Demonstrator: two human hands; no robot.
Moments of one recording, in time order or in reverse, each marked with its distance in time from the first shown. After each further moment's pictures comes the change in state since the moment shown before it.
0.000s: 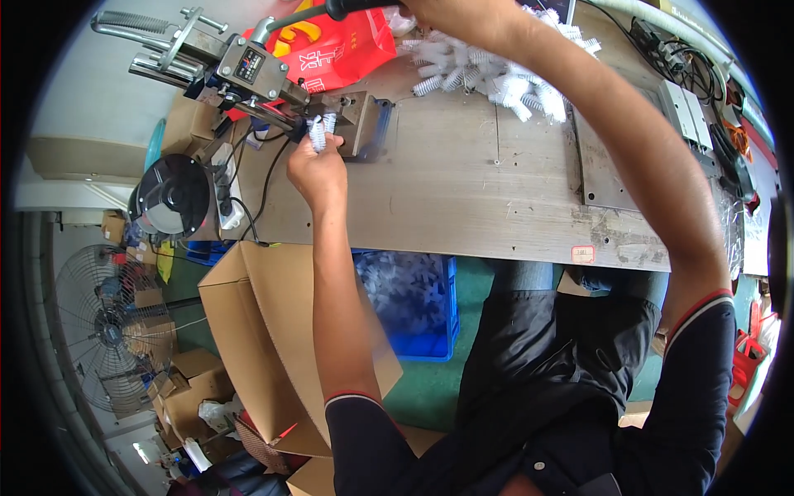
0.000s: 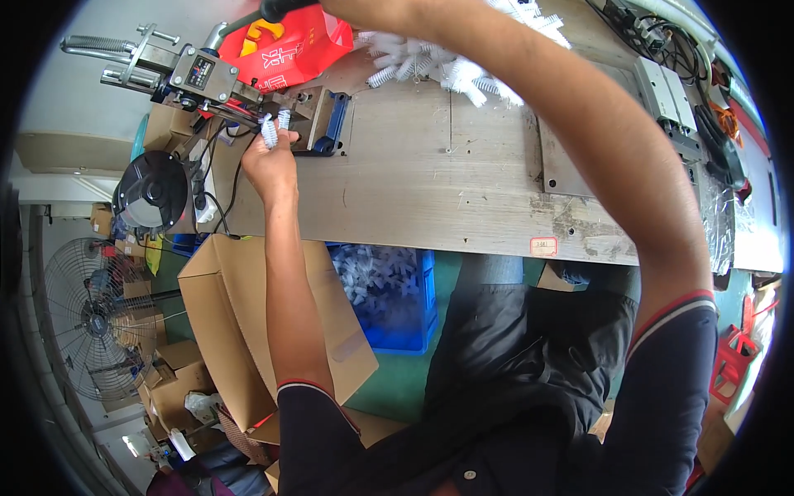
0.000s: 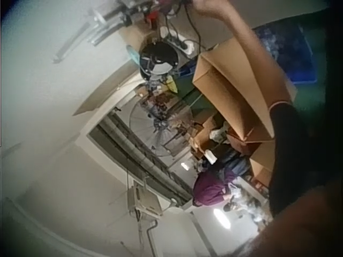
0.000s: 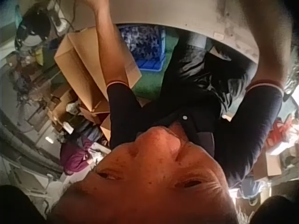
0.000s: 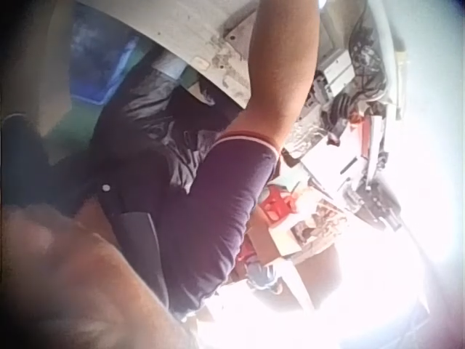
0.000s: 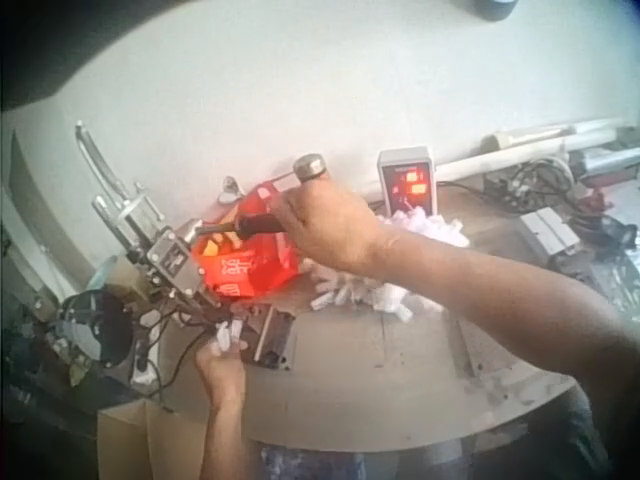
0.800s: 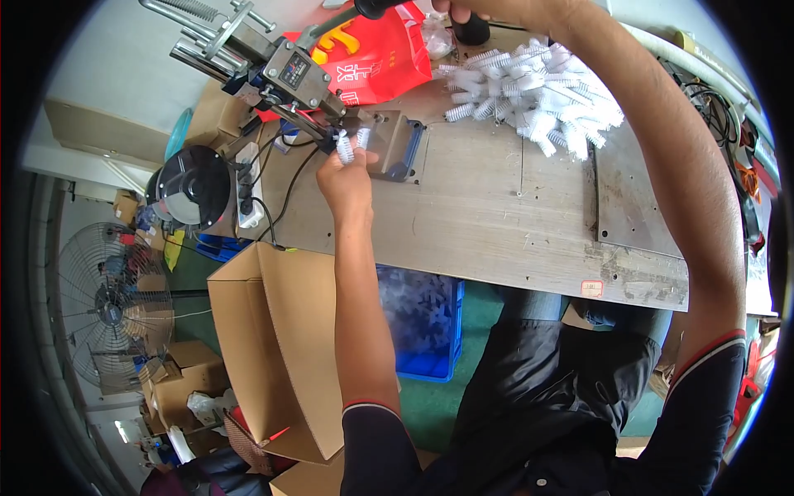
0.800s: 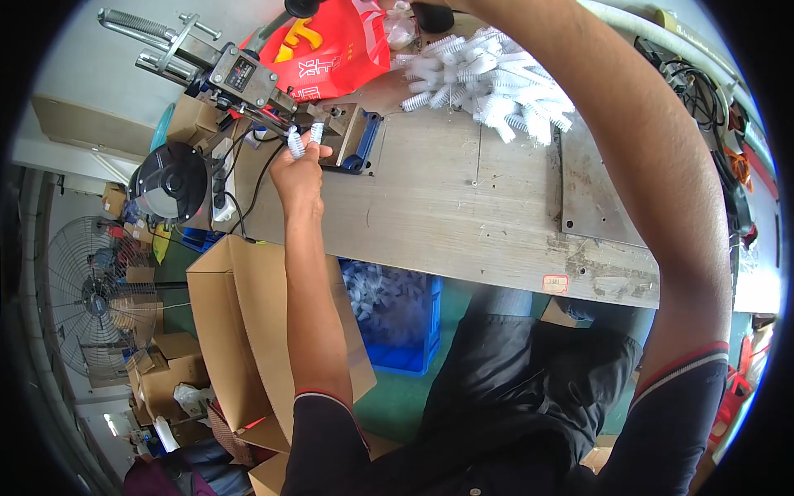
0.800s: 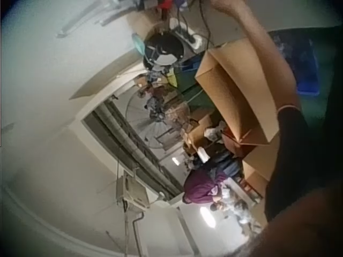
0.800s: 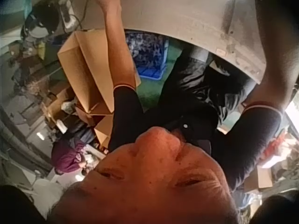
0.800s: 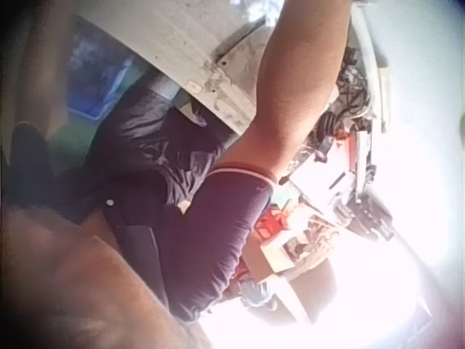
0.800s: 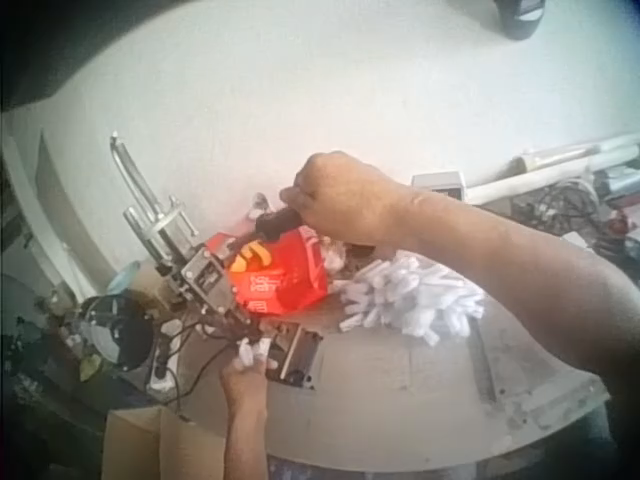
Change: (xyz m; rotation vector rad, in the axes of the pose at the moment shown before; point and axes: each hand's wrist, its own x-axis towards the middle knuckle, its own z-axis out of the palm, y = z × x) left_hand 0.001 0.010 0.003 -0.210 -0.035 -0.266; right_hand 0.031 -0.060 -0.062 -0.094 -0.192 0.044
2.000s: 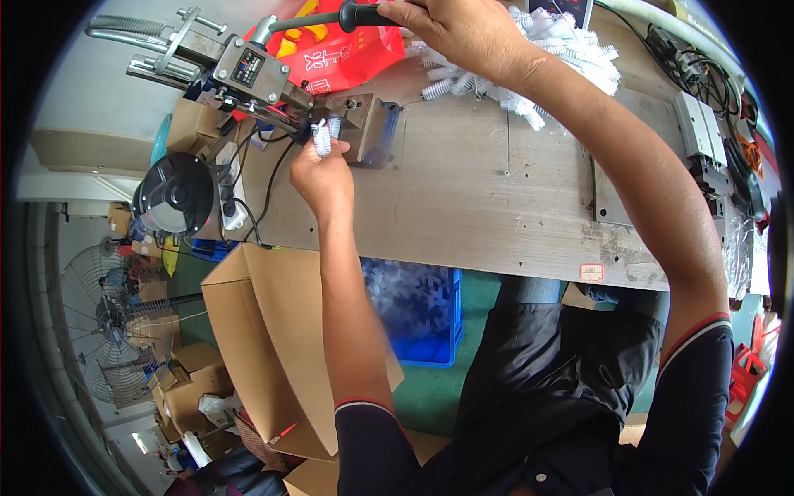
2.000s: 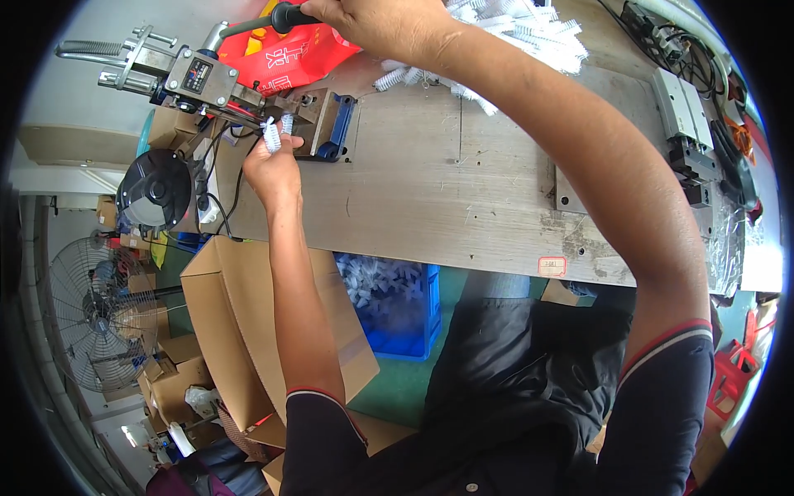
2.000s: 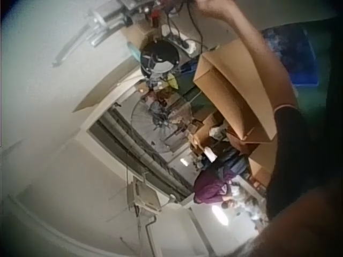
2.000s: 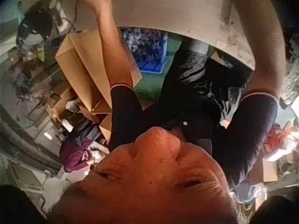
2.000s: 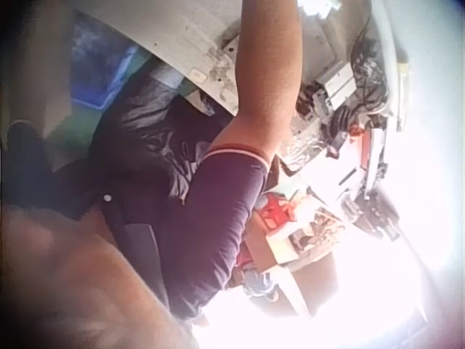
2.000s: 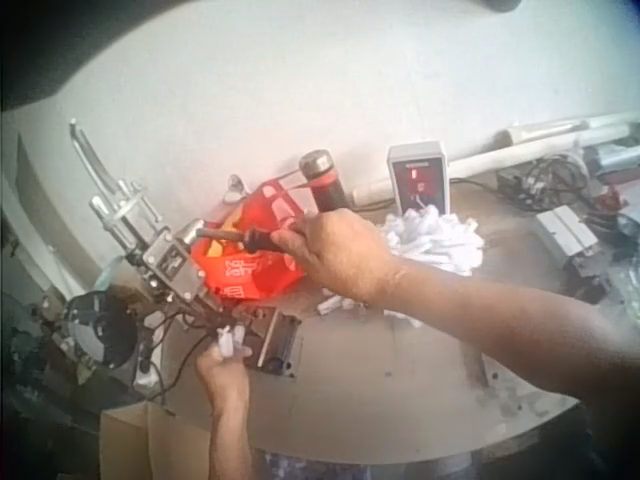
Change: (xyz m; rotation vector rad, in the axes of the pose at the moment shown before) left_hand -0.005 -0.002 0.004 0.244 0.105 0.206; right_hand -0.035 0.059 0.096 0.099 0.168 0.039
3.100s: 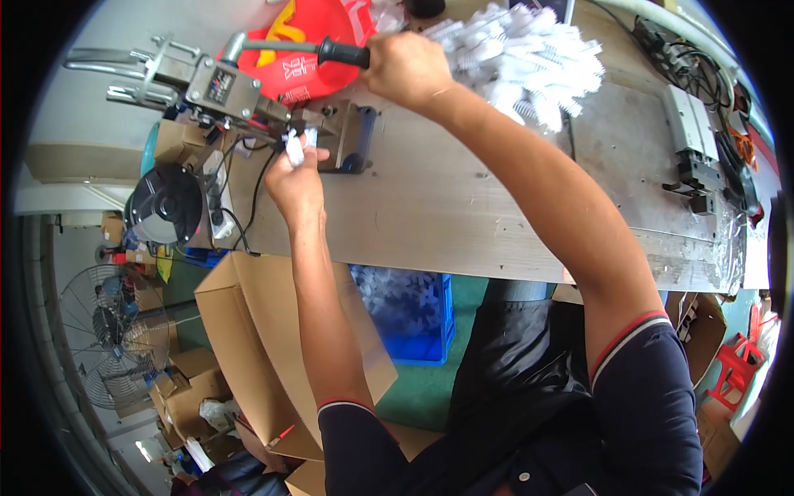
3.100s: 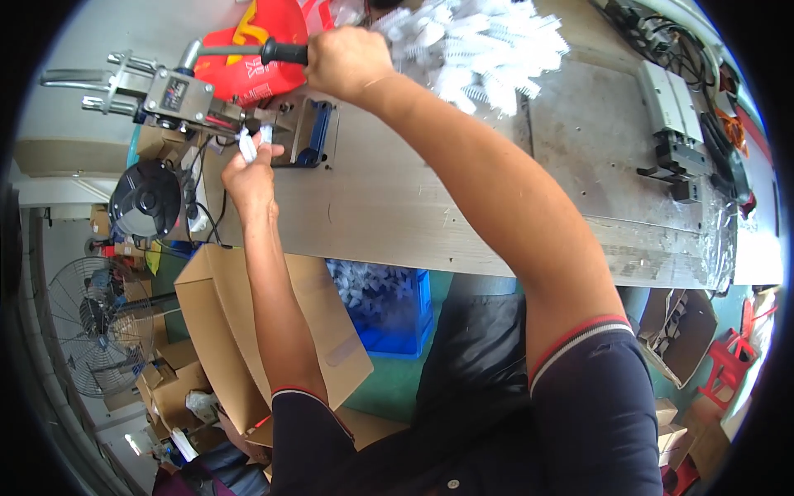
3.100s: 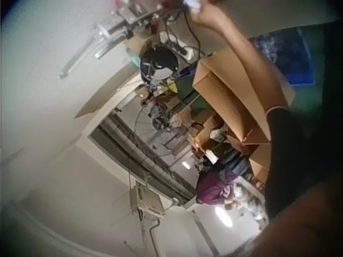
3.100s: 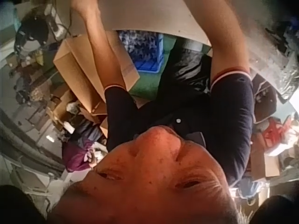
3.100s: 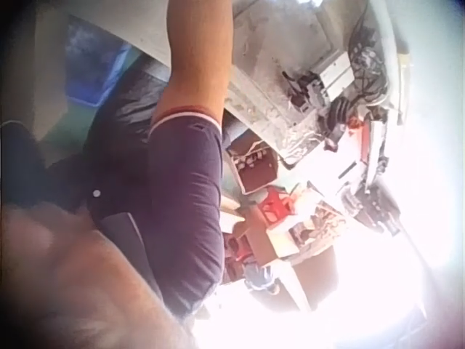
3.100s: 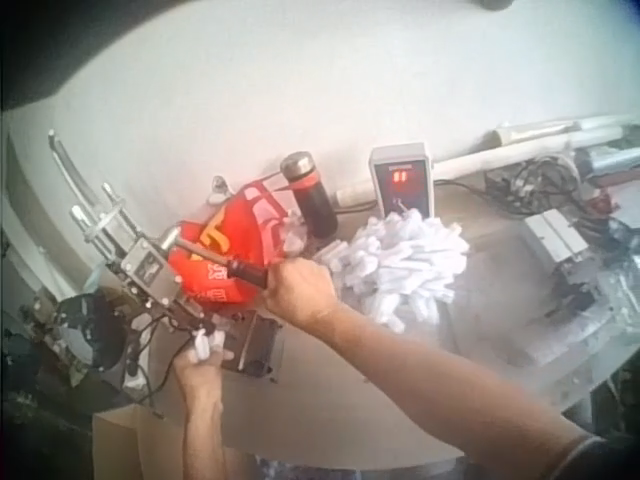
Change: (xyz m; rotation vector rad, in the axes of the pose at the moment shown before) left_hand 0.011 0.003 -0.001 -0.169 -0.113 -0.105; right_hand 0.005 0.031 0.086 -0.109 0.030 0.139
